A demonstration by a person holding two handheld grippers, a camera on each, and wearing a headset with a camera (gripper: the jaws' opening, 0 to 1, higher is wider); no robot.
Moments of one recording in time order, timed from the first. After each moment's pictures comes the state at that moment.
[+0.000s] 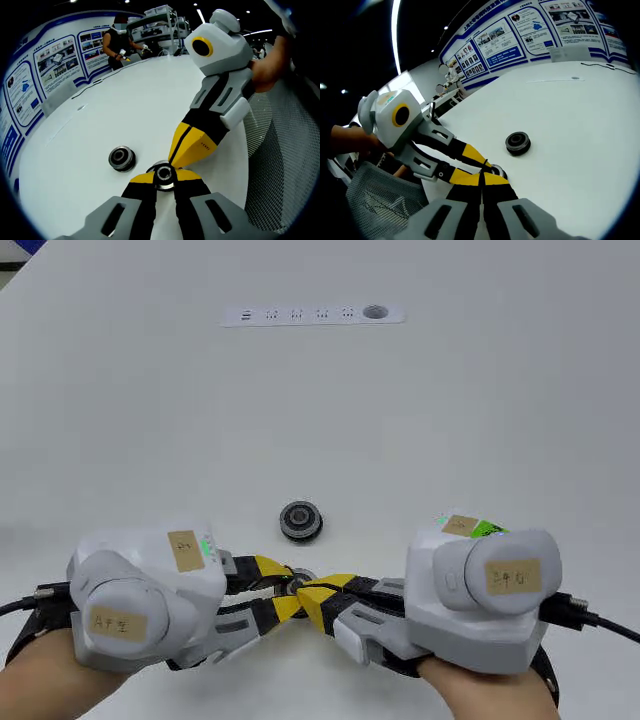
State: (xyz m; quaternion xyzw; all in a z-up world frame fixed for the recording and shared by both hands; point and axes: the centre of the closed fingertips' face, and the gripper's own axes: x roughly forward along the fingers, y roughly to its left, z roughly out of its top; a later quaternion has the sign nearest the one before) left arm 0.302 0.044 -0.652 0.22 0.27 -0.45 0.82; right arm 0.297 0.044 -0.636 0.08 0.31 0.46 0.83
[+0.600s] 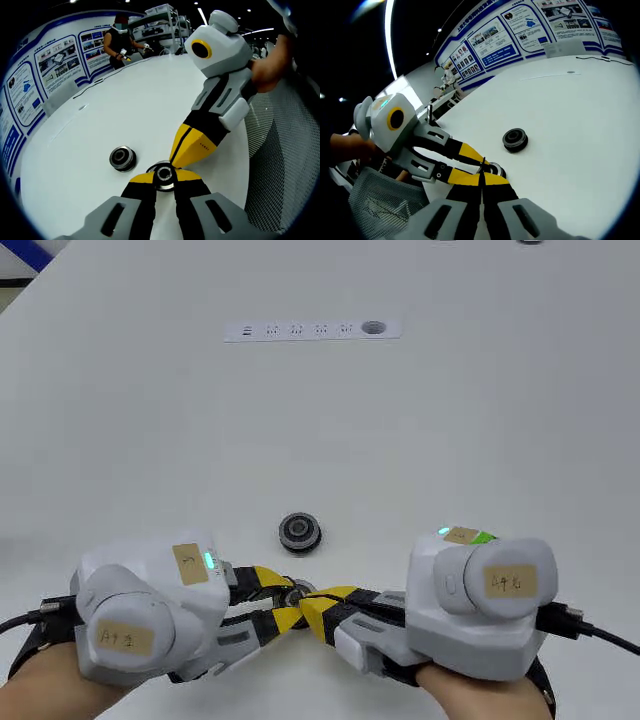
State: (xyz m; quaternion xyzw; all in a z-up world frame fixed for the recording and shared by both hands) left arm 0.302 0.044 -0.652 0.22 0.27 -0.44 0.83; right arm 0.296 0.041 -0.641 0.10 0.32 0.45 0.83
